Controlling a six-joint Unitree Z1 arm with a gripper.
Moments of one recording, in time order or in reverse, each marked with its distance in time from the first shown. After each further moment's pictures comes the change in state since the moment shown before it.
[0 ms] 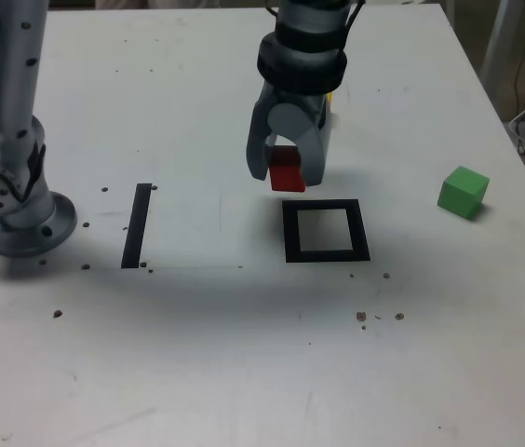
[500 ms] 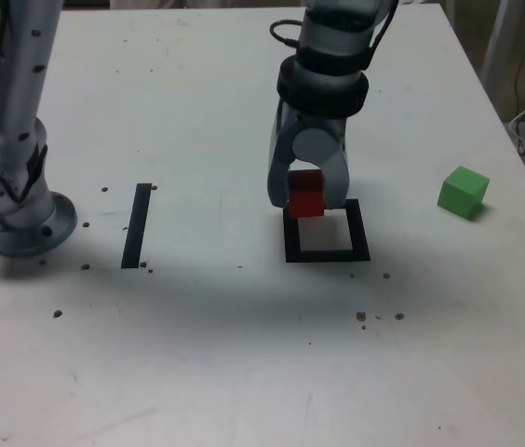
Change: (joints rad) arm -0.042 0.070 -0.043 -0.008 -0.050 -0.167
